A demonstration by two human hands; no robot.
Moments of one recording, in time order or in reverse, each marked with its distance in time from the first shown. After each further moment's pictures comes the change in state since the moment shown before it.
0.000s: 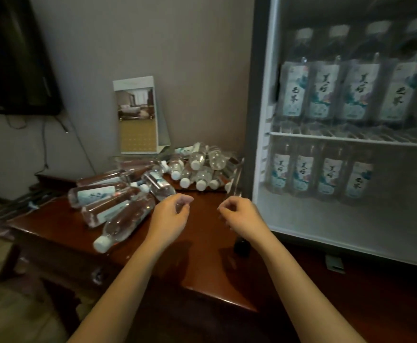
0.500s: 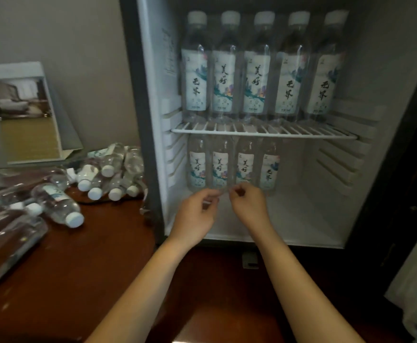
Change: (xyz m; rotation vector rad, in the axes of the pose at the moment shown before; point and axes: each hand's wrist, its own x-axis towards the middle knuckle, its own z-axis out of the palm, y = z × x) left_hand 0.008 0.134 0.165 -0.356 -0.301 0.188; right_hand 0.003 0.090 -0.137 0.008 0.500 0.102
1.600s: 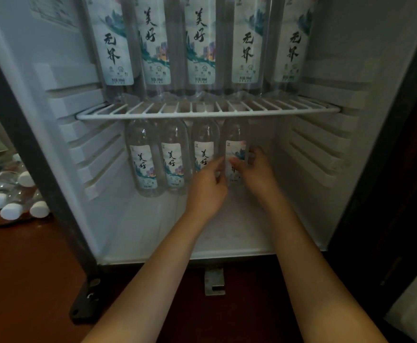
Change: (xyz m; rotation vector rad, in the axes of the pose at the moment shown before) left_hand 0.089 0.007 0.119 -0.043 -0.061 0.102; right_hand 0.104 0.070 -0.061 0.131 0.173 0.046
